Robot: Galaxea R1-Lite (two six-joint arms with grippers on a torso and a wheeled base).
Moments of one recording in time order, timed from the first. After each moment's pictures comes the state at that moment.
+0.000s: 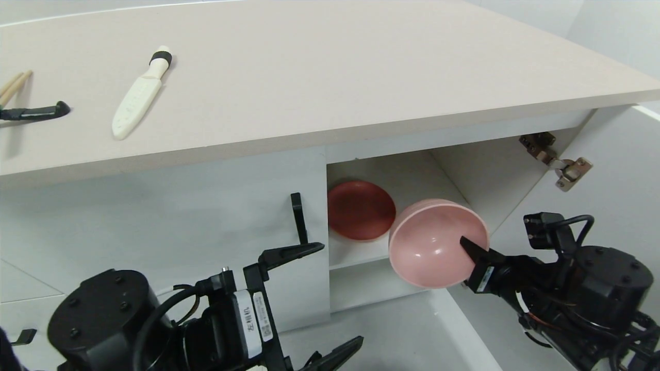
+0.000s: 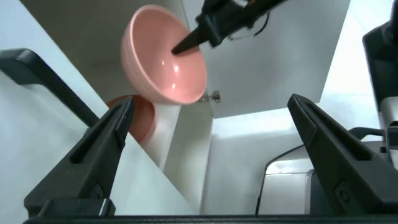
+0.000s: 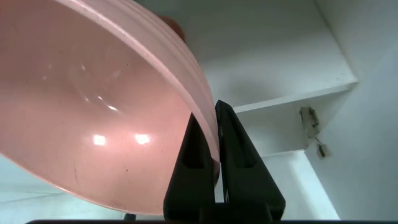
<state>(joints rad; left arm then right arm) -0.84 1.74 -0.18 -1.57 -0.30 0.49 0.55 1.89 -0.13 -1.57 -0.29 0.31</state>
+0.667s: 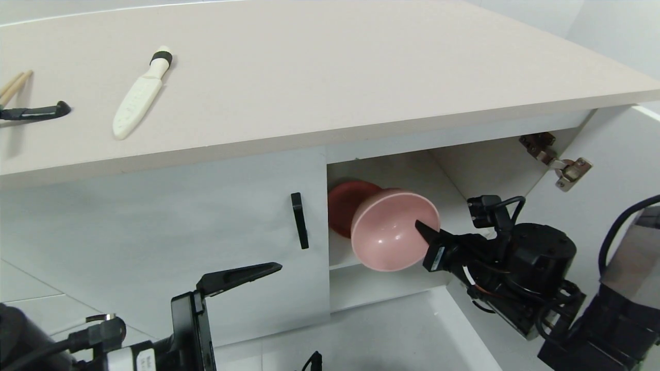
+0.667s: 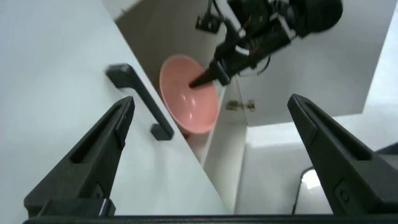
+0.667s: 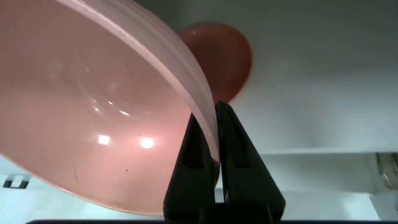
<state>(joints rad) -0.82 1.53 0.00 -1.57 -0.35 0.50 0.57 2.06 -0.36 -1.57 -0.15 0.28</state>
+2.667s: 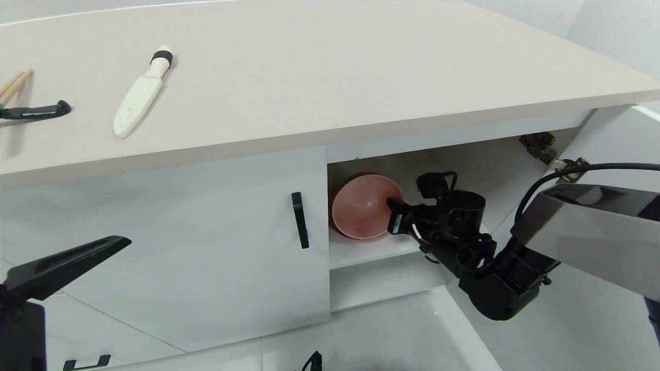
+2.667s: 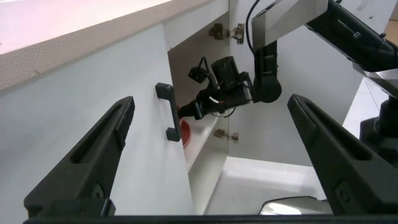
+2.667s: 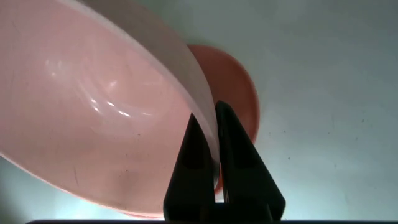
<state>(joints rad) -0.67 0.88 -0.07 -1.08 -0.35 0.22 0.50 2.31 -0.84 -1.33 -0.09 0.23</state>
